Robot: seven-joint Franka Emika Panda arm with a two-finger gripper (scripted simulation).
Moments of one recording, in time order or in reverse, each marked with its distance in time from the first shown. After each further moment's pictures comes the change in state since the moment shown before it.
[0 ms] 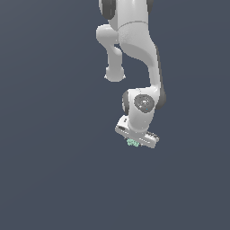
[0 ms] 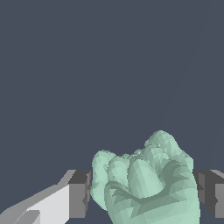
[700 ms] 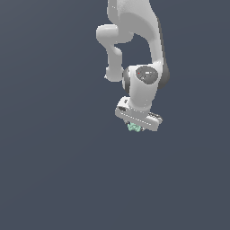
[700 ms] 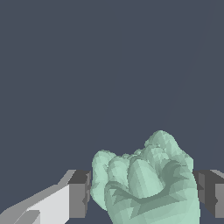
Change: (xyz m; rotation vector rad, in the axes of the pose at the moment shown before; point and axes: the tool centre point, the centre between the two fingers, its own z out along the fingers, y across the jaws) arm -0.037 0.020 -0.079 0.000 0.000 0.000
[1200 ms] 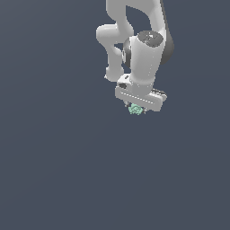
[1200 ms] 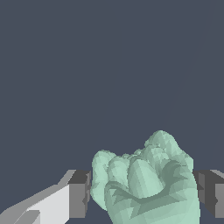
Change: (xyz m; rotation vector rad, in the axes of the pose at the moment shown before) arm -0.038 0.021 -0.082 0.000 0.000 0.000
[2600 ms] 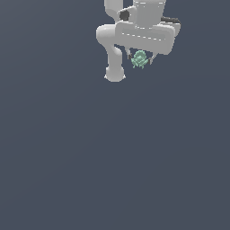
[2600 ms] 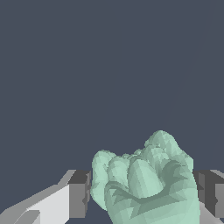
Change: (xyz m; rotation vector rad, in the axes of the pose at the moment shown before) arm -0.079 0.041 -0.184 0.001 0.001 0.000
